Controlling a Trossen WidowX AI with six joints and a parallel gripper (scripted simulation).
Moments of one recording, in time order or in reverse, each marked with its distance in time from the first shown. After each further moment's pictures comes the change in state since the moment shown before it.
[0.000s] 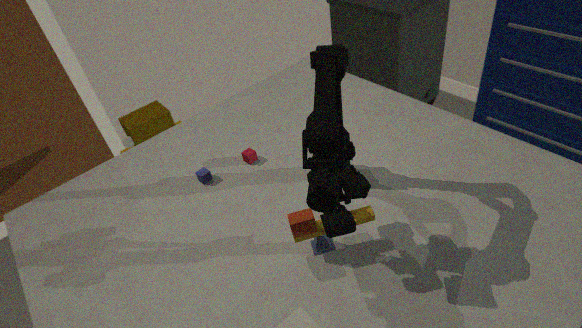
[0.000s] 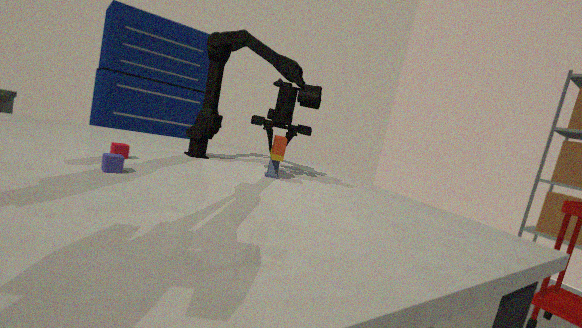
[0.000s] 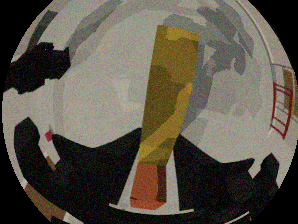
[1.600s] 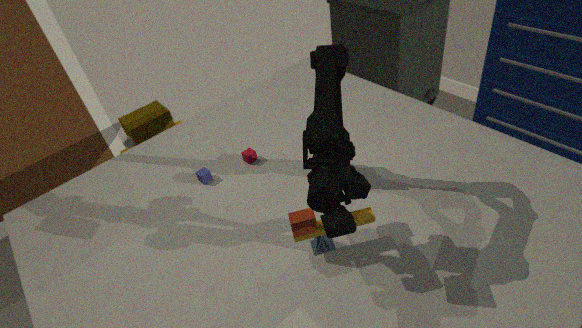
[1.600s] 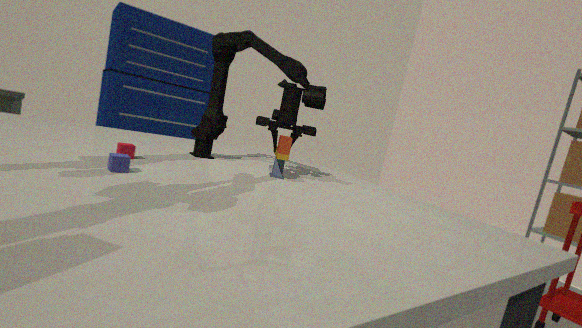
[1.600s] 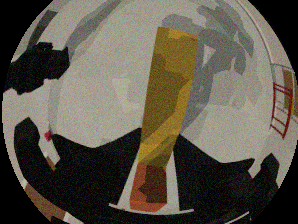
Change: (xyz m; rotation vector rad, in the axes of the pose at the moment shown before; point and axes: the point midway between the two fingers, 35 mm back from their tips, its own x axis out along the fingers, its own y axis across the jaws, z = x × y) arm 0.003 0.000 0.000 -0.002 0.001 -0.001
